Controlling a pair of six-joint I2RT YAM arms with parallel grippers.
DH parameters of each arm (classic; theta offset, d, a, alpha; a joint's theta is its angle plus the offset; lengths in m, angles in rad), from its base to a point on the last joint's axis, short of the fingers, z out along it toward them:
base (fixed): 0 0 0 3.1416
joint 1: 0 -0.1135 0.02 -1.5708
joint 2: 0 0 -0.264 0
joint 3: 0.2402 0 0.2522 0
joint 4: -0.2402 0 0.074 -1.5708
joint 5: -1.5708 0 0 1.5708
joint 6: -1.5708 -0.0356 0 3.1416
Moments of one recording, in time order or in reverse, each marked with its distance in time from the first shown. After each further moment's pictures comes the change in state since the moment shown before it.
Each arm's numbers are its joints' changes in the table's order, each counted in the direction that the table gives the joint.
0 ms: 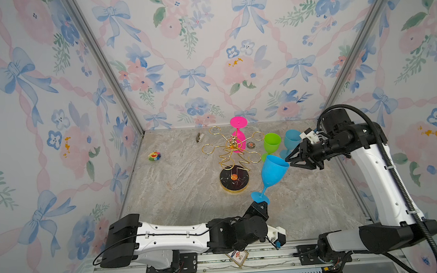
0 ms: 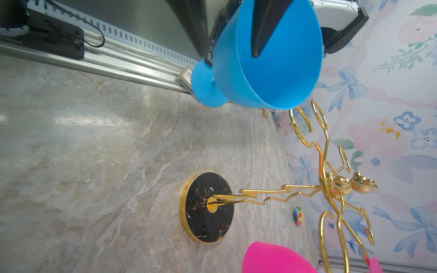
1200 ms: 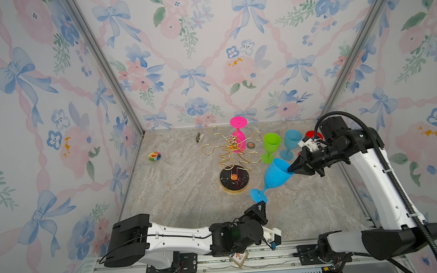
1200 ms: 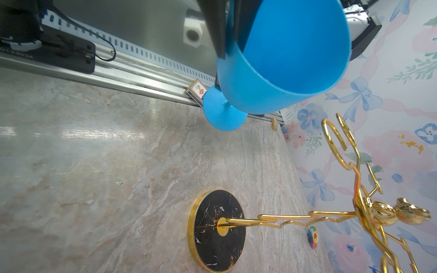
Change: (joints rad) left arm 0.000 -0.039 -0.139 0.283 0.071 -0.256; right arm -0.003 0.055 -0.125 -0.023 0.013 0.069
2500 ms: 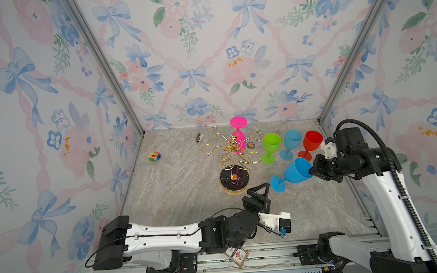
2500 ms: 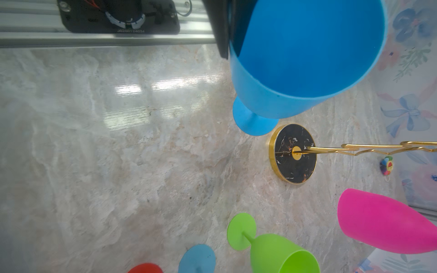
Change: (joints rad) left arm -0.006 0.128 0.159 -0.055 -0.043 0.559; right arm 0.075 0.203 -0.173 0.165 -0.496 0.064
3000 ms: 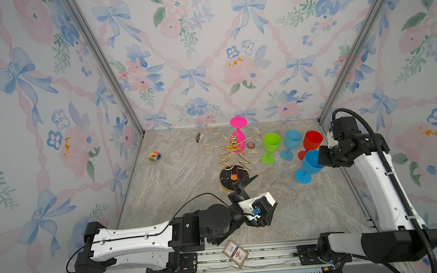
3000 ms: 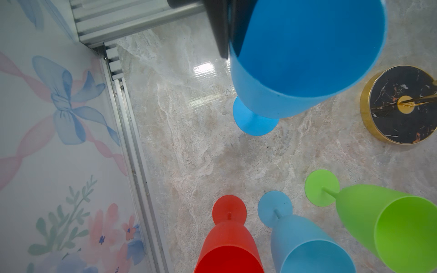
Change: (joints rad) left arm -0.009 0.221 0.100 -0.183 -0.210 0.683; right arm 0.088 -0.195 0.069 0.068 -0.312 0.250
